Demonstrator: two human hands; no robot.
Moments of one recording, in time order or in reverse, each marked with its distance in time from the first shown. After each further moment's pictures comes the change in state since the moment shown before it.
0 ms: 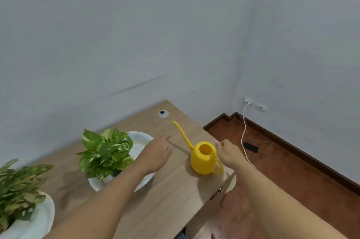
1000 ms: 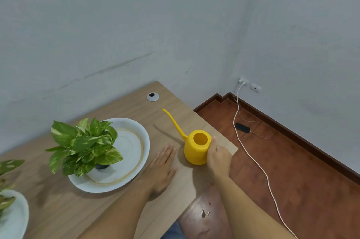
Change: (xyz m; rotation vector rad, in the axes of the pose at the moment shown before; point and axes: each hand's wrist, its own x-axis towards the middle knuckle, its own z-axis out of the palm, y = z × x) left_hand 0.001 -0.079 0.138 0.291 -0.321 0.133; right_hand -0.001 0.012 0.078 0.279 0.384 0.155
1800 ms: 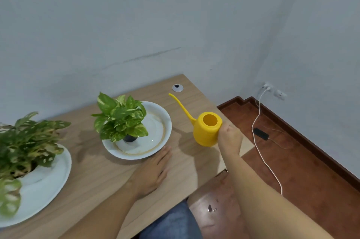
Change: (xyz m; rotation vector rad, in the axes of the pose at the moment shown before) left_hand -0.110 -0.043 0.029 0.048 0.227 0.011; right_hand -0.017 -0.056 -0.015 0.113 -0.002 -0.145
